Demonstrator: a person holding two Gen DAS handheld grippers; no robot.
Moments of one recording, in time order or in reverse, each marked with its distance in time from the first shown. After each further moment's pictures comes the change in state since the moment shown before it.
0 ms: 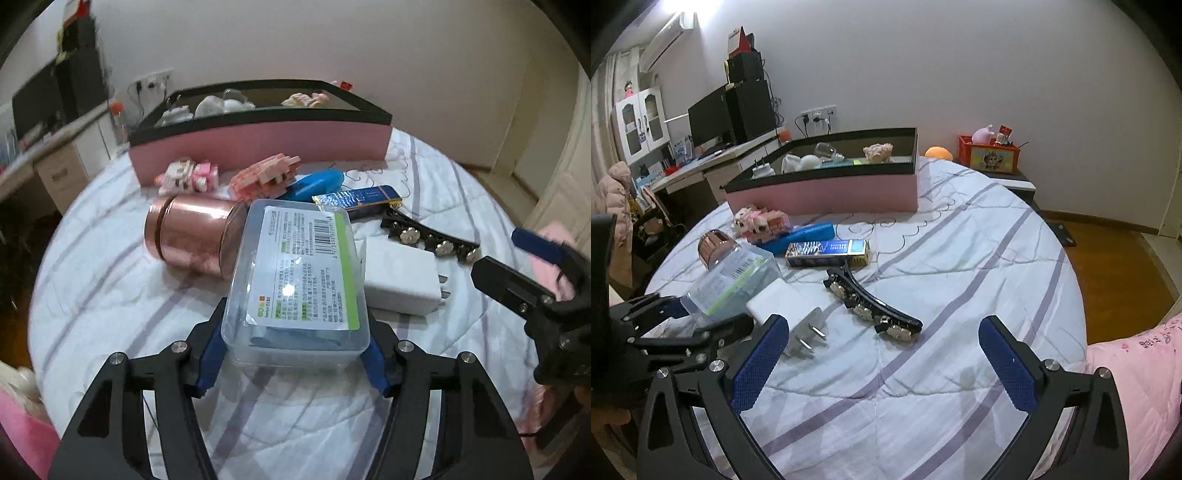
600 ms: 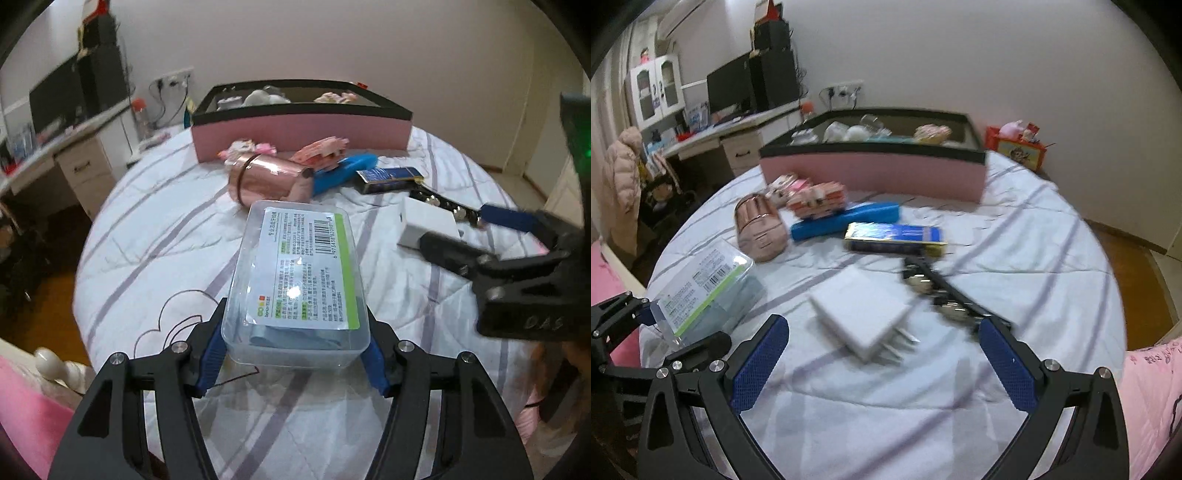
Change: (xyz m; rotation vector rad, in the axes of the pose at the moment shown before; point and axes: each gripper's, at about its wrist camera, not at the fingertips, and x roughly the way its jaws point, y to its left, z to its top) left arm -0.036 0.043 -0.037 -0.065 0.002 0.018; right arm 0.025 0.064 0.005 -0.097 0.096 0.030
